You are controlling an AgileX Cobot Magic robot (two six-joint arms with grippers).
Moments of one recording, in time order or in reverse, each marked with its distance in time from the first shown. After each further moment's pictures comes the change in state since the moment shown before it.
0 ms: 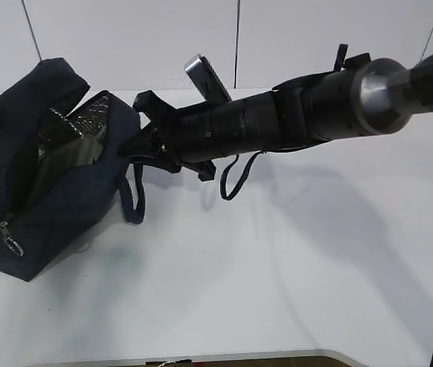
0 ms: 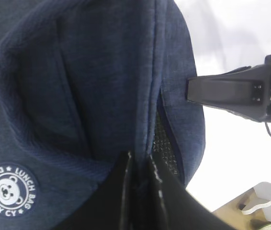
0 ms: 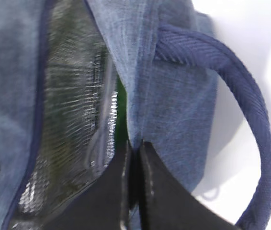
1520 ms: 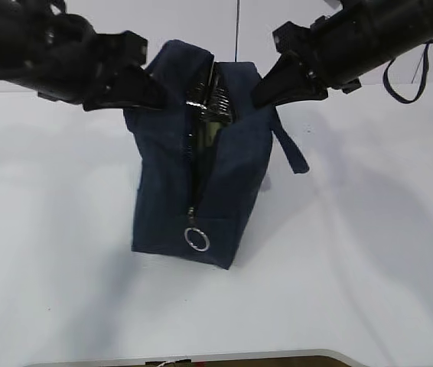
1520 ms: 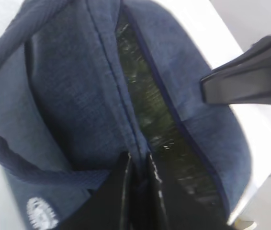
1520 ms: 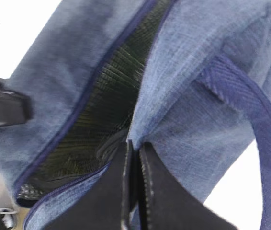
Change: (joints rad) left arm -0.498 0.067 0.000 -0.191 -0.439 0.030; right arm -0.303 -0.328 -0.035 -0.773 0.313 0.201
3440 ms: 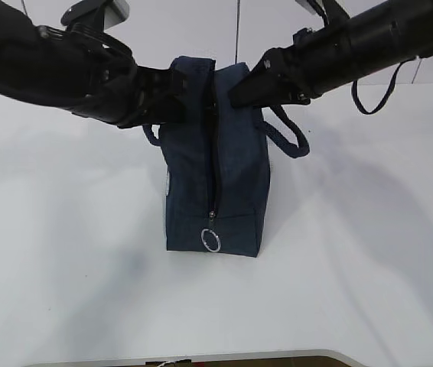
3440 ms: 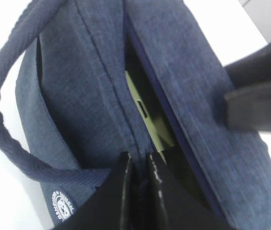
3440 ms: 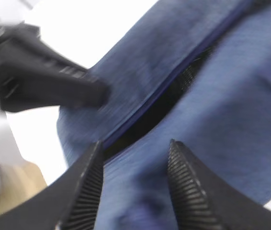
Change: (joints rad) left arm -0.082 0.137 0.002 -0.018 -0.240 0.016; right arm -0.010 0.093 0.000 0.184 -0.038 -0.385
